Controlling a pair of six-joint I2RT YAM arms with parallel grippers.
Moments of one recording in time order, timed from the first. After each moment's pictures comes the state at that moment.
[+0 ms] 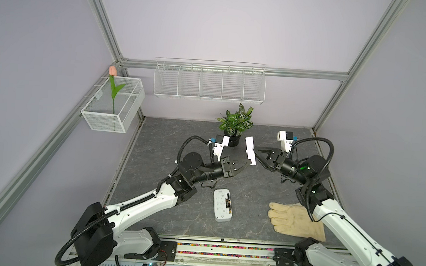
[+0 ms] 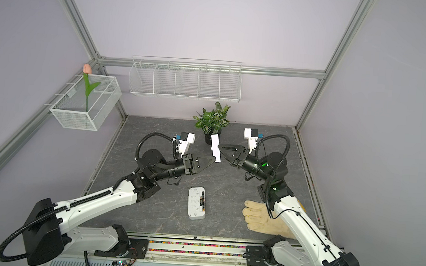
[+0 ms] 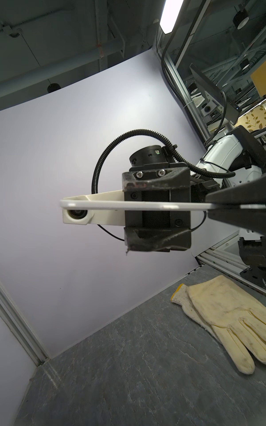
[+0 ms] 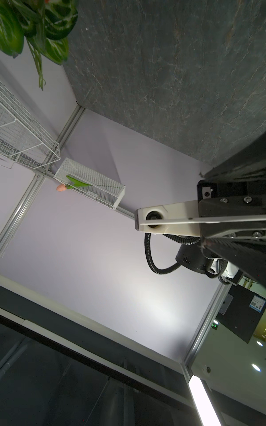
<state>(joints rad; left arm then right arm) -0.87 1.24 0.84 0.59 0.52 -1.15 0.44 1.03 0.79 0.47 -0.73 1.27</state>
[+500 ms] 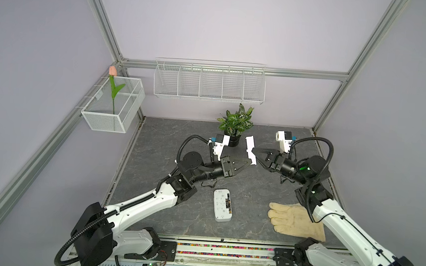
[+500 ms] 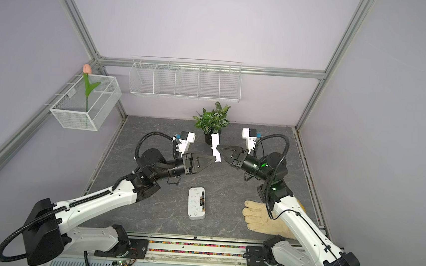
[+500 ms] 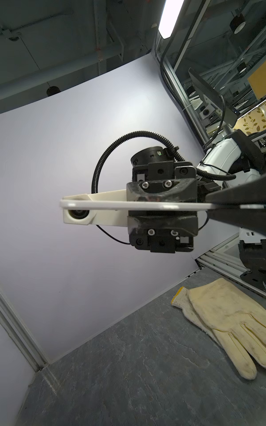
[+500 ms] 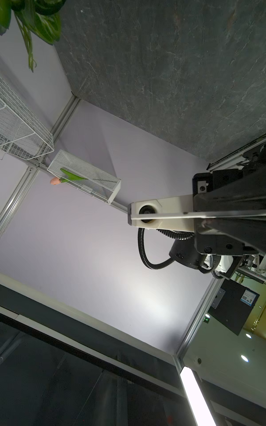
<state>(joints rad) -0.87 1.24 0.86 0.59 0.53 -1.16 0.46 1.03 0.79 0.48 -0.74 1.28</state>
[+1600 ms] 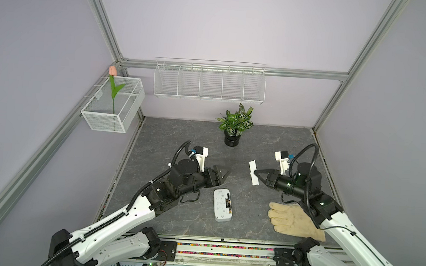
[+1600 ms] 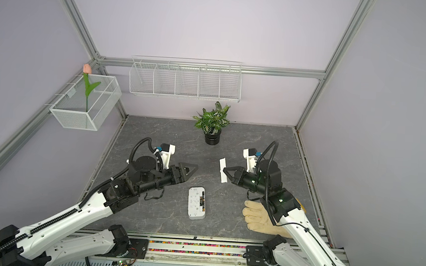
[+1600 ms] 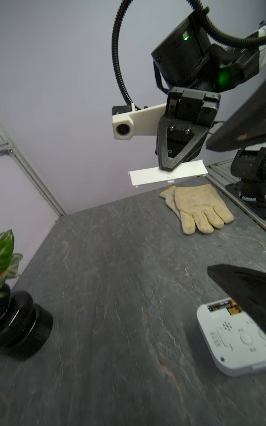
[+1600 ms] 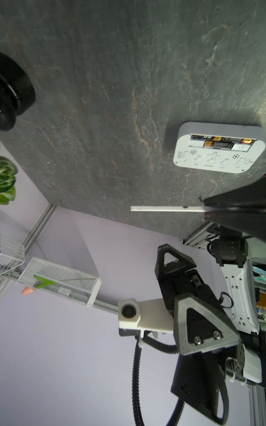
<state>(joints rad) -0.87 0.92 0.78 -0.19 0.07 -0.94 0.51 0.86 0.69 -0.22 -0.50 0.89</state>
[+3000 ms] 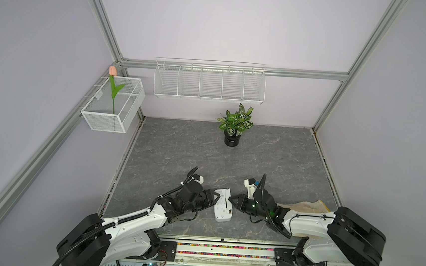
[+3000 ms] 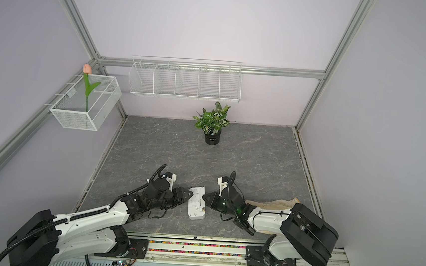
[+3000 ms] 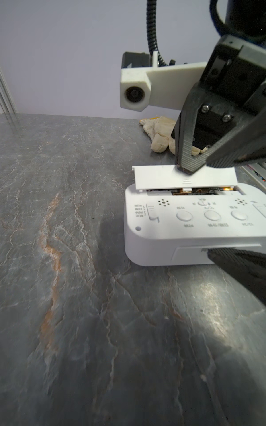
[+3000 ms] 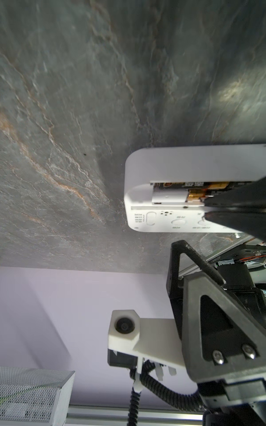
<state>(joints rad) -0.87 1.09 0.39 0.05 0.13 -1.13 0.91 1.39 0.33 0.57 -0.17 1.18</state>
